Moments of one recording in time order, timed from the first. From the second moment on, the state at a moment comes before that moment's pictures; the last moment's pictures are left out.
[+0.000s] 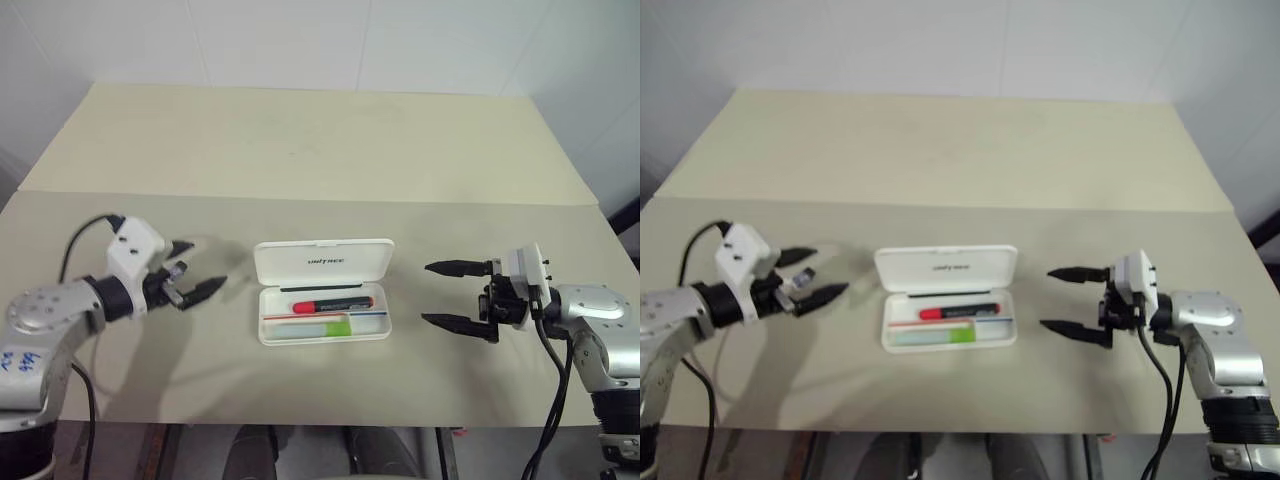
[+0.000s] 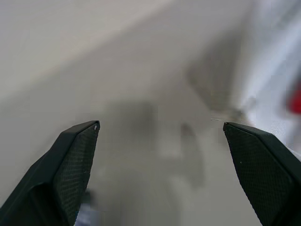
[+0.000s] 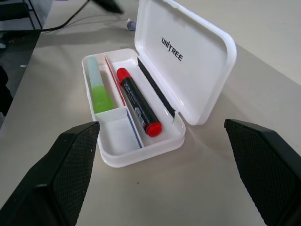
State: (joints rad) left arm -0.05 0.79 0.35 -0.45 -0.41 0.72 -0.71; right arm -0.25 -0.74 -0.12 0.05 0.54 0.09 1.37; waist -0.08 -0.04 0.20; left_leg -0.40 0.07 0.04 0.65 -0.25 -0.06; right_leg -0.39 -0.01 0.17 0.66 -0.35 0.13
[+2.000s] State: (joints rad) left arm -0.74 0.82 0.10 0.08 -0.32 0.50 -0.96; right arm -0.25 -0.73 -0.13 0.04 0.54 0.09 1.35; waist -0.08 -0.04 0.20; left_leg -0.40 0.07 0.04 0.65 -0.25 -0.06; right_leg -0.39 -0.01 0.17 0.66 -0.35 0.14
